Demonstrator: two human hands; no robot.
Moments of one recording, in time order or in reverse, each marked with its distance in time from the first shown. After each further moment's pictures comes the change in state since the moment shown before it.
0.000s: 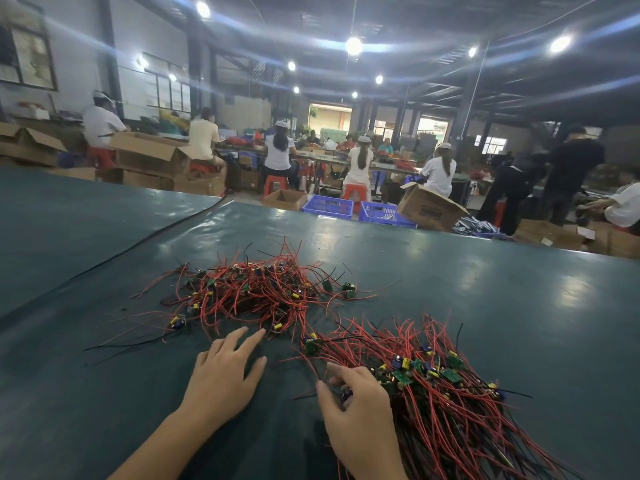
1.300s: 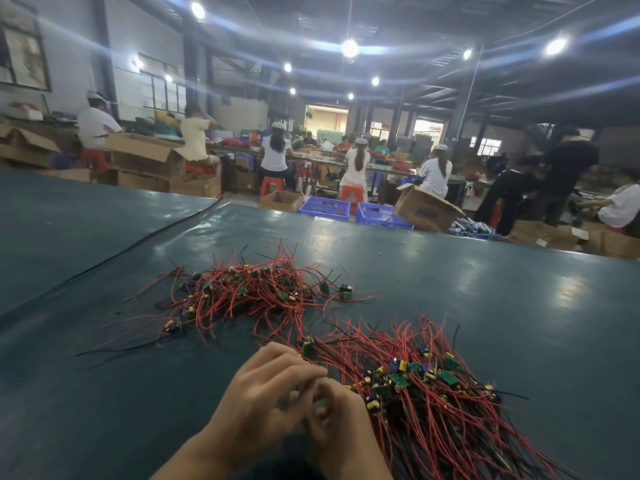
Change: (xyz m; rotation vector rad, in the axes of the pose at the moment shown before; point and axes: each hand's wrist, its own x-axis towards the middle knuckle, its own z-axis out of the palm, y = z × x) left_hand -0.030 0.061 -0.021 -0.468 0.593 0.834; right_hand -0.001 -0.006 0.010 0.076 -0.183 -0.104
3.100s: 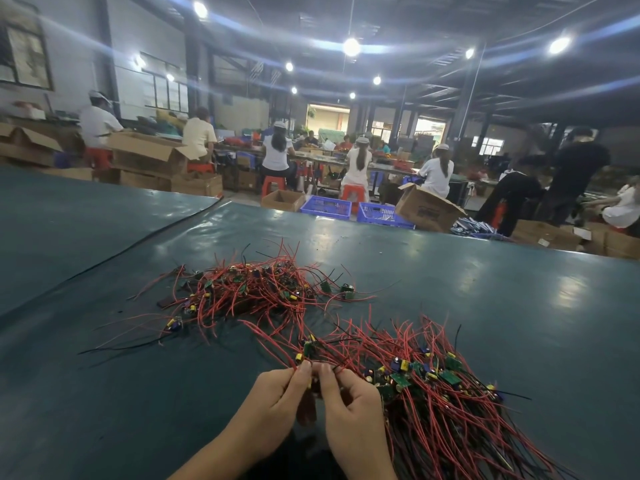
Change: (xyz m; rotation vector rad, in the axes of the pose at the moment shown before) left_hand -0.003 0.012 0.012 -0.564 -0.242 -0.846; right_hand 0.012 0.029 0.003 0.512 0.210 0.245
